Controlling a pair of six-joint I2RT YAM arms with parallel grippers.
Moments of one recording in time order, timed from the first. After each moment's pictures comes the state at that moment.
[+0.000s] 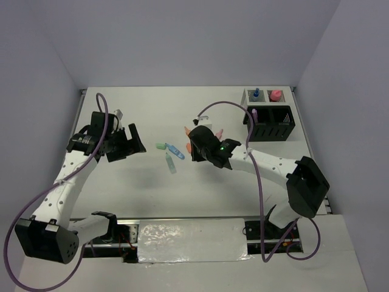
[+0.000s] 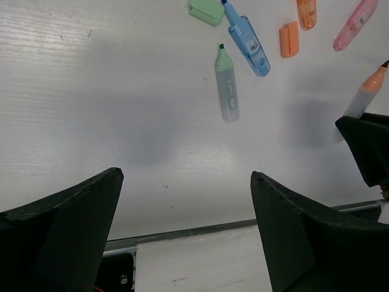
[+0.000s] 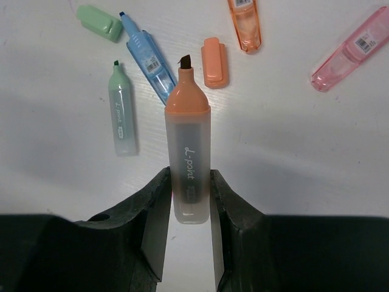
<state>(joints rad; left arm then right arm) -0.15 1.11 1.09 -0.90 0.16 -0.49 0.87 1.53 1.09 -0.36 0.32 0.57</state>
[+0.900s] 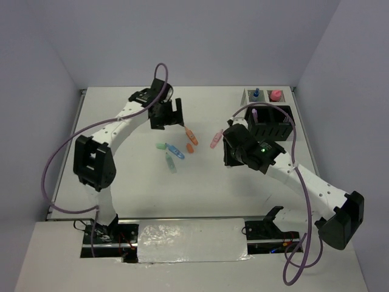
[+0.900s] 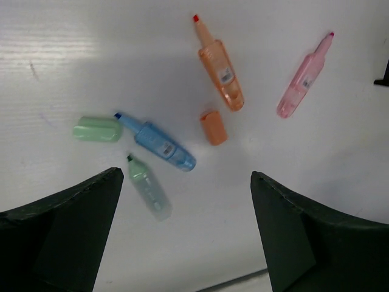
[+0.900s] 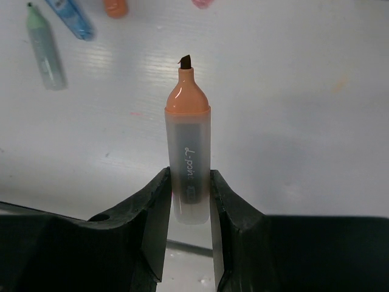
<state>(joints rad) -0.38 1.82 1.62 -0.78 0.11 -0.52 0.72 1.15 1.05 -0.78 0.25 0.51</state>
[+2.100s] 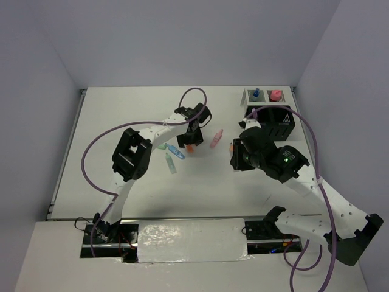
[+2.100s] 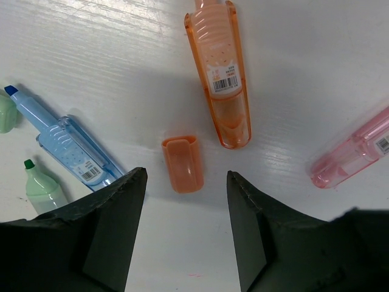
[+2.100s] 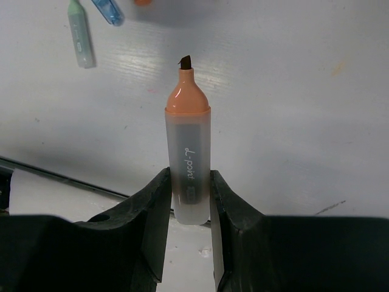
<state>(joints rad) -0.67 2.25 1.90 -0.94 -0.29 -0.92 0.70 0.97 1.09 -0.95 0.20 0.52</state>
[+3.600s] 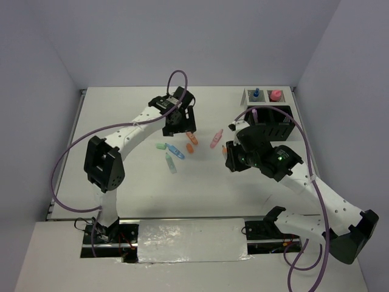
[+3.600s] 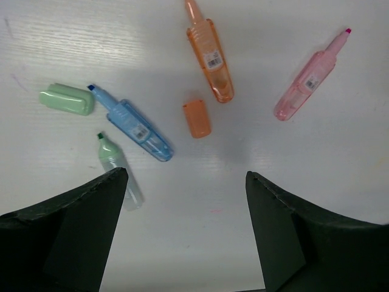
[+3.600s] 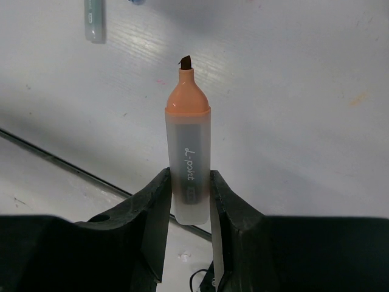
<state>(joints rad) -0.60 1.92 1.78 -0.93 -0.19 -0.72 0.68 1.00 1.04 -0.86 0.07 0.33</state>
